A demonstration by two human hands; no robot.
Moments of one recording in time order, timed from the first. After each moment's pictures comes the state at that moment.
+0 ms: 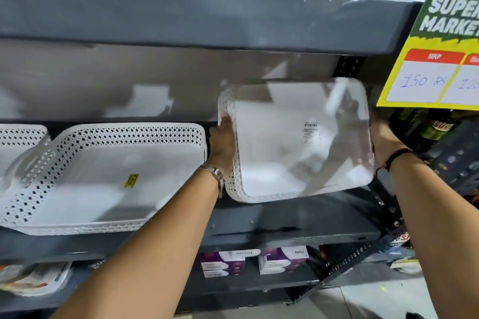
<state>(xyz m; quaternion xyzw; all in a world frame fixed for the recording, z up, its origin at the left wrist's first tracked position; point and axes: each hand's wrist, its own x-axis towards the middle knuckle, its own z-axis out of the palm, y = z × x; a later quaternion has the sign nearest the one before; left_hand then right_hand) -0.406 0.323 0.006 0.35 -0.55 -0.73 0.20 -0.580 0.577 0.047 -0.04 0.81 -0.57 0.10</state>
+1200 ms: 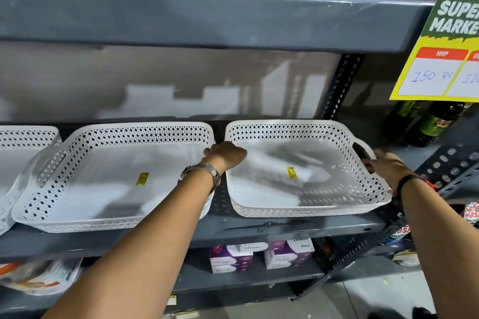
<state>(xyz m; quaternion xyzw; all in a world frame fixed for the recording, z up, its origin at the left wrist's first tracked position) -0.350 0.334 0.049 0.36 -0.86 -0.36 -0.08 -0.569 0.611 -0.013 0.01 0.93 -0.34 0.10</state>
